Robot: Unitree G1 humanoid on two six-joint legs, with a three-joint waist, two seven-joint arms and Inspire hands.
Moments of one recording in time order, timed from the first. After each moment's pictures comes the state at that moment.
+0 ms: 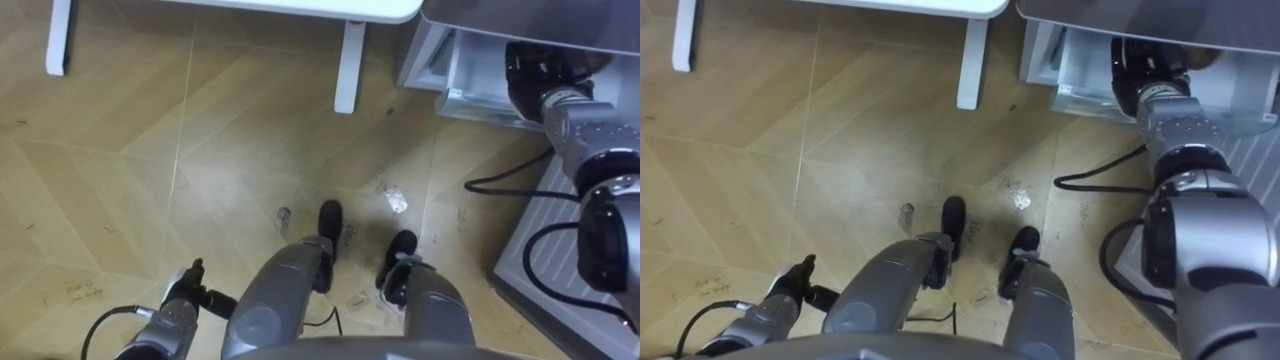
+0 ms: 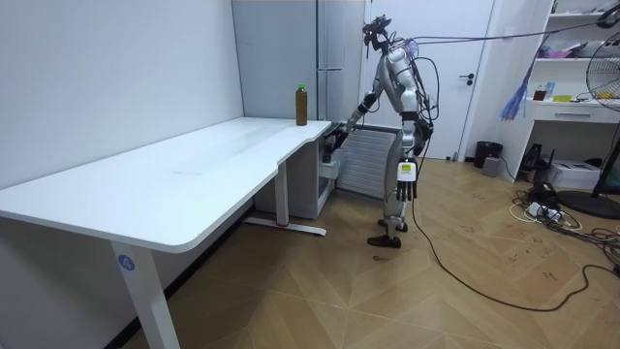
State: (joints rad) left arm 0.00 0.25 -0.30 1.10 -0.03 0.07 0.14; right arm -0.69 -0.41 -0.10 1.20 1.61 0.04 -0.15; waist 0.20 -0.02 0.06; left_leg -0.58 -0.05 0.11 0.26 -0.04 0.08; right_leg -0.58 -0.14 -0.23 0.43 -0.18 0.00
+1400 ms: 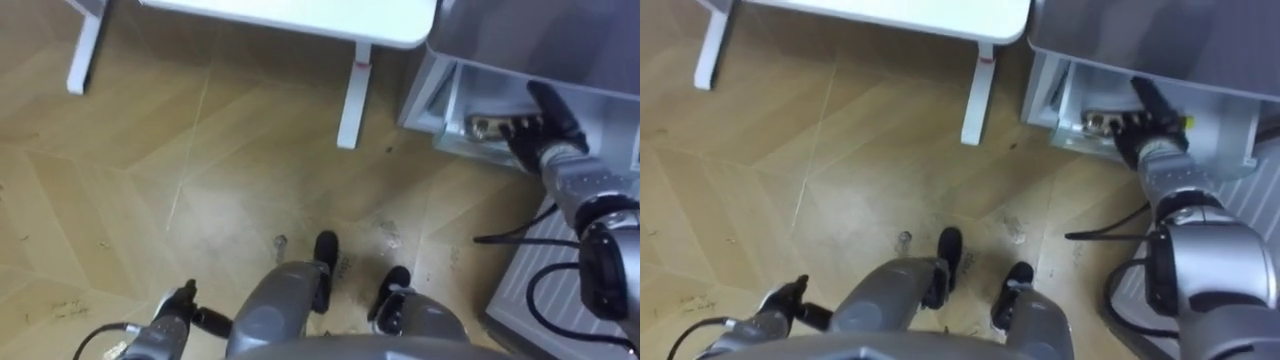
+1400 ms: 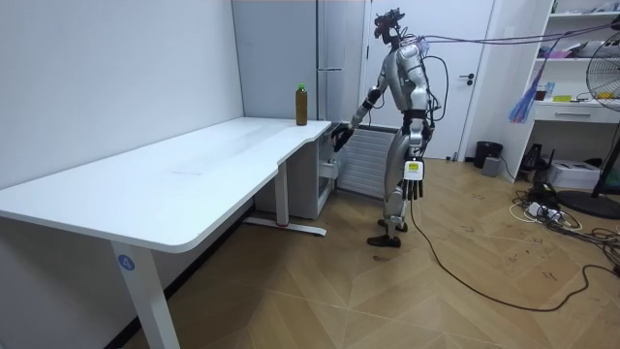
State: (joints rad) left arm 0.05 0.26 -0.25 1.10 -0.03 0.09 0.10; right arm -0.54 -0.41 -0.06 1.35 1.36 0.05 0.05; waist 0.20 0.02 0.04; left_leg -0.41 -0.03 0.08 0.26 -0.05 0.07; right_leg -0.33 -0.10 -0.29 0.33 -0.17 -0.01
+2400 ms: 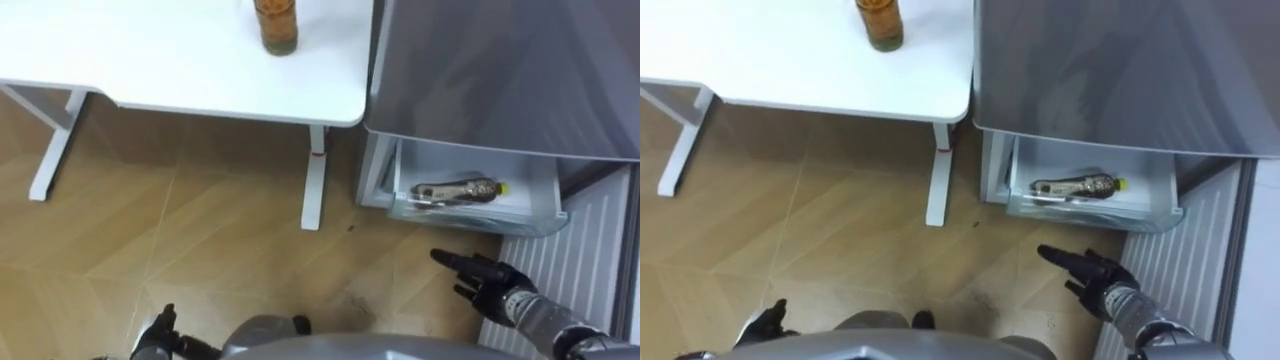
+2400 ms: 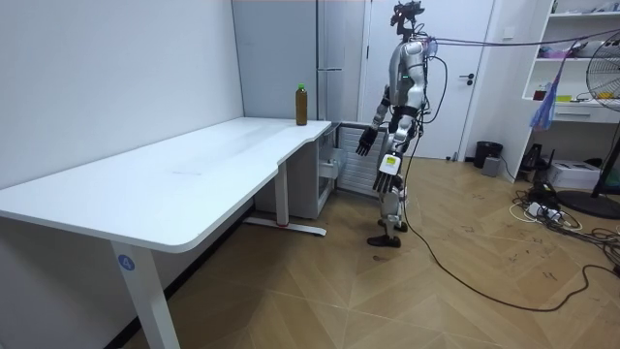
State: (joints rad) left arm 0.17 0.26 -0.07 1.04 0.17 0.04 0.10; right arm -0.12 -0.32 0.12 1.33 0.75 0.07 0.25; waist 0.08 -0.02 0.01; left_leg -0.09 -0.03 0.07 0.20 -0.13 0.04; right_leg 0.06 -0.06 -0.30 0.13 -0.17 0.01
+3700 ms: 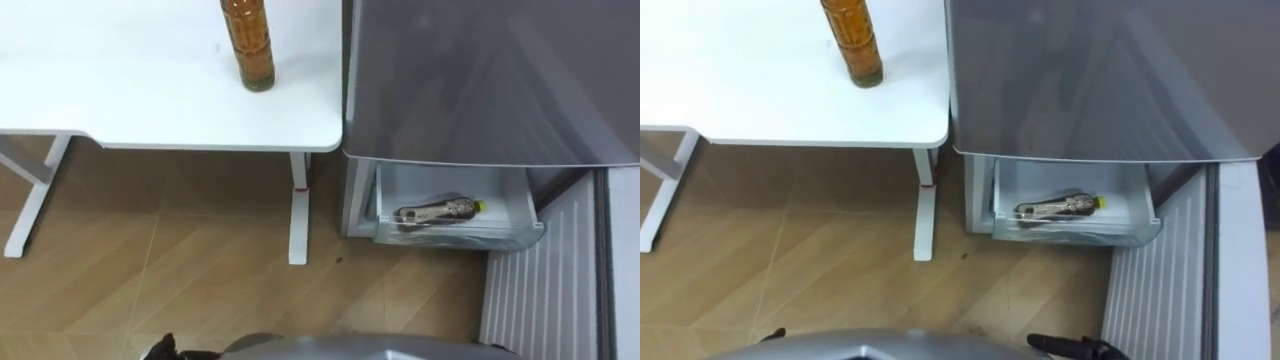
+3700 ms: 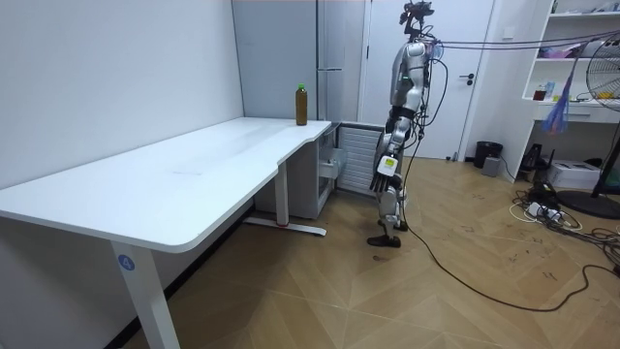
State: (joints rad) left arm 0.20 0.18 0.10 1.09 -0.09 0.04 0.09; right arm 0.07 -0.25 0.04 1.33 0.42 0.07 0.15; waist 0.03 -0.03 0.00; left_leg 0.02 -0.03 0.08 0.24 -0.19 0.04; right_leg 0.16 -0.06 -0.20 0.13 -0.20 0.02
